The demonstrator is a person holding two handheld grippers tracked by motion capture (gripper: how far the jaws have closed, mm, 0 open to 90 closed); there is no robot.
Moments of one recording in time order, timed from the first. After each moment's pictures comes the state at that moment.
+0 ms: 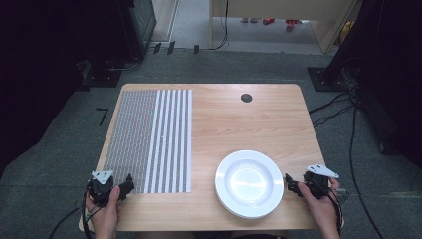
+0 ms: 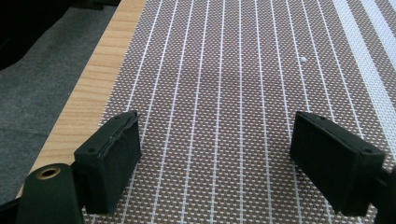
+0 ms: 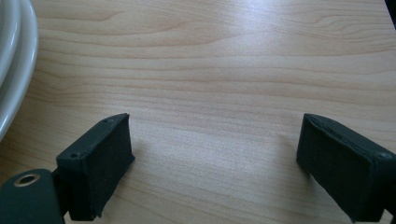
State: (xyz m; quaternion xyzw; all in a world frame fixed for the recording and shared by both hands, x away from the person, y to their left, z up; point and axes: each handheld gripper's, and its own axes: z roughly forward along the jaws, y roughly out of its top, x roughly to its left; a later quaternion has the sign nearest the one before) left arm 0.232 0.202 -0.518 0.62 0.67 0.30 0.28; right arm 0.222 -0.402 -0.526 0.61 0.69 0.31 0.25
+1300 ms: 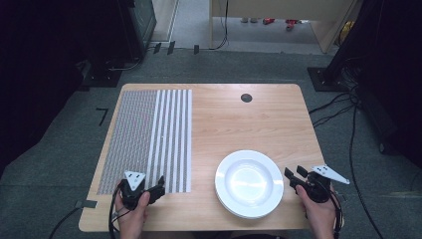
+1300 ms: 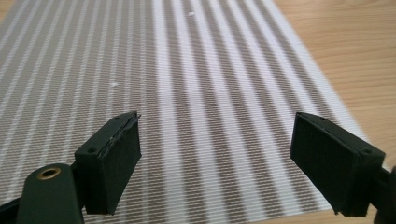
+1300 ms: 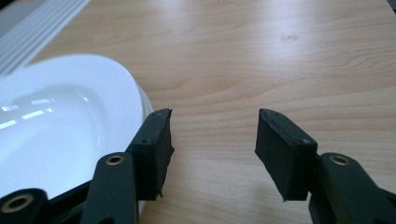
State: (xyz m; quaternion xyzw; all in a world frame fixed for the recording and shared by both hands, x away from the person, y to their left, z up) left arm 0.212 0.110 -0.493 0.68 0.59 0.26 0.35; right arm 0.205 -0.387 -0.494 0.62 0.63 0.42 0.22
